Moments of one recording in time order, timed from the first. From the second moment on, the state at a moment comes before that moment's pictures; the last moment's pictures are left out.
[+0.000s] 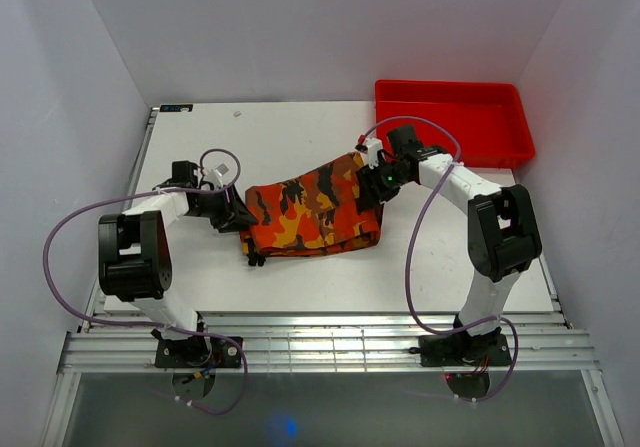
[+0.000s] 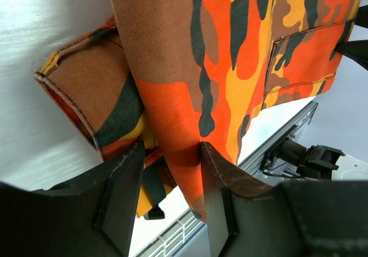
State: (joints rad) left arm 0.08 1.65 0.94 -0.47 0.76 -0.24; right arm 0.39 1.82 1.33 -0.57 -0.52 -0.23
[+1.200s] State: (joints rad) left arm 0.19 1.60 1.01 -0.66 1.01 -0.08; right arm 0.37 1.86 1.30 -0.50 -0.56 -0.15
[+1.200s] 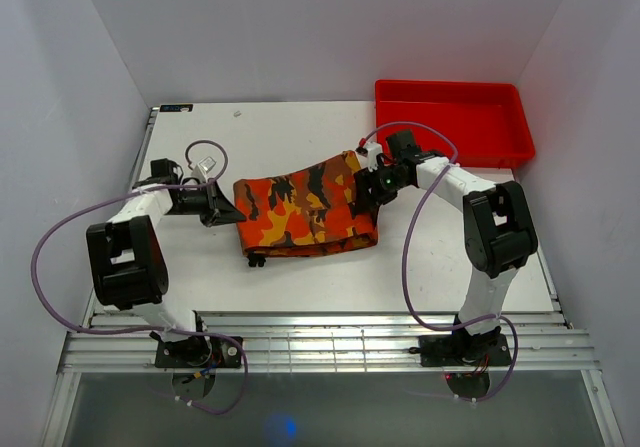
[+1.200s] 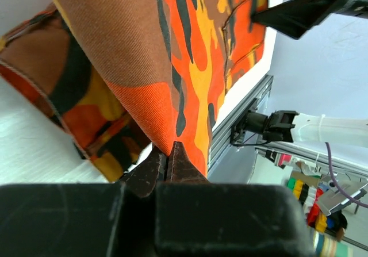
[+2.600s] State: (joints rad) left arm 0.16 1.88 0.95 -0.54 1.03 -0.07; right arm 0.36 1.88 1.02 -0.29 -0.98 0.03
